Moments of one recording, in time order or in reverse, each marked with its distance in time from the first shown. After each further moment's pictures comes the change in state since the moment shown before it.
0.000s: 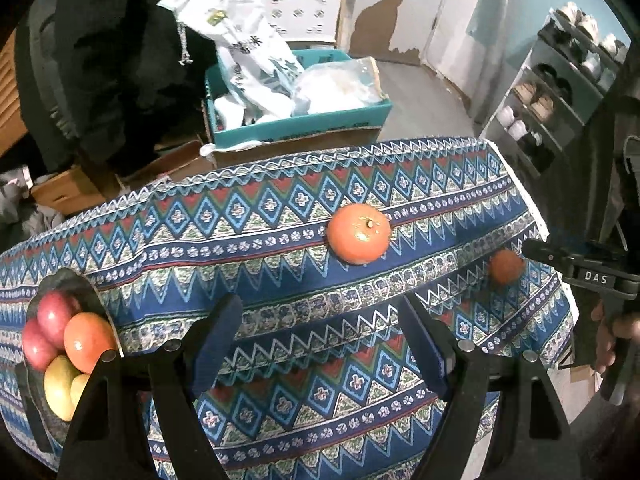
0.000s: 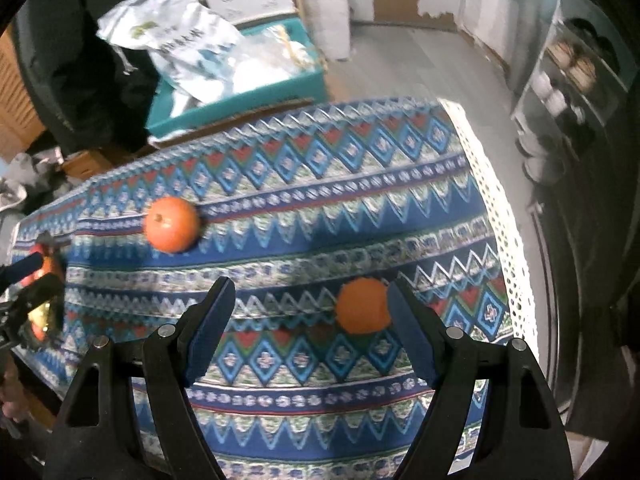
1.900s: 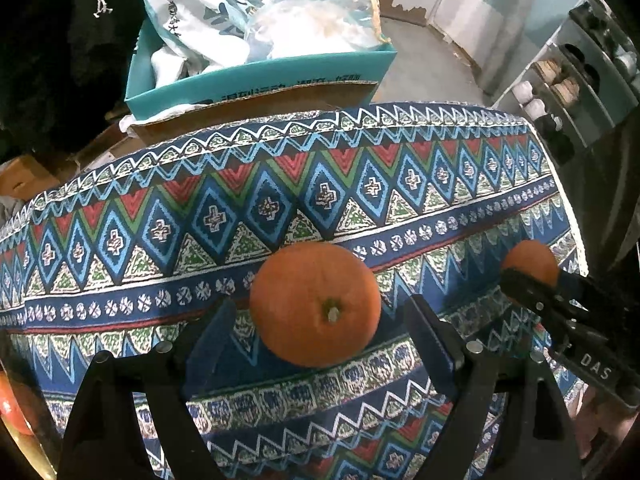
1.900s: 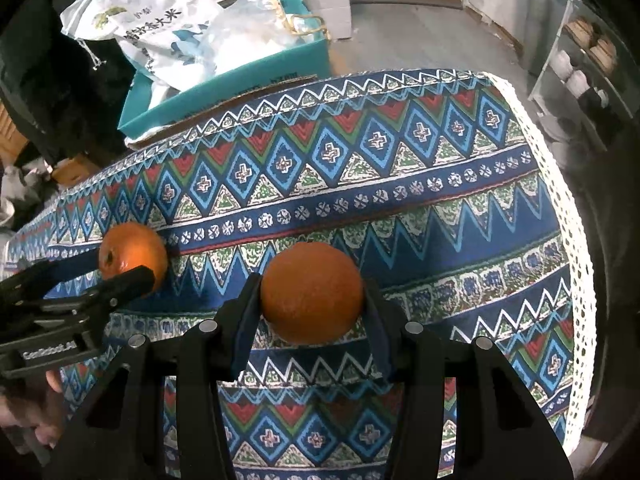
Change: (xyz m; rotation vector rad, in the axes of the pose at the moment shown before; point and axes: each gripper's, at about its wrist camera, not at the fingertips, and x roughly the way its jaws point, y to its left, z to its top) left arm 0.141 -0.037 0.051 -0.032 0.171 -0.033; right arm 0.086 0.008 0.036 0.036 0.044 0.041
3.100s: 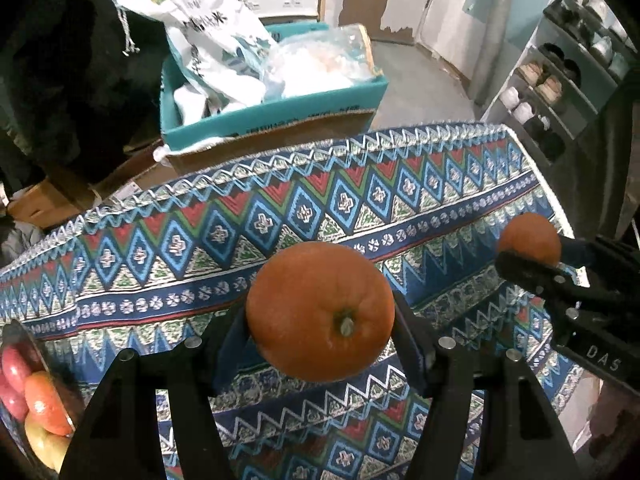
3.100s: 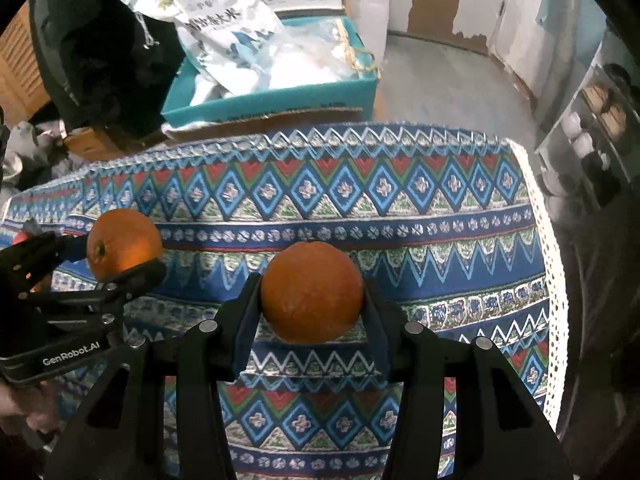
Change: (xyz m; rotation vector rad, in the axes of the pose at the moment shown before) left arm -0.059 0.015 -0.021 0.067 -0.118 0.023; right arm -0.040 0.057 -0.005 -0.177 -0.067 -0.035
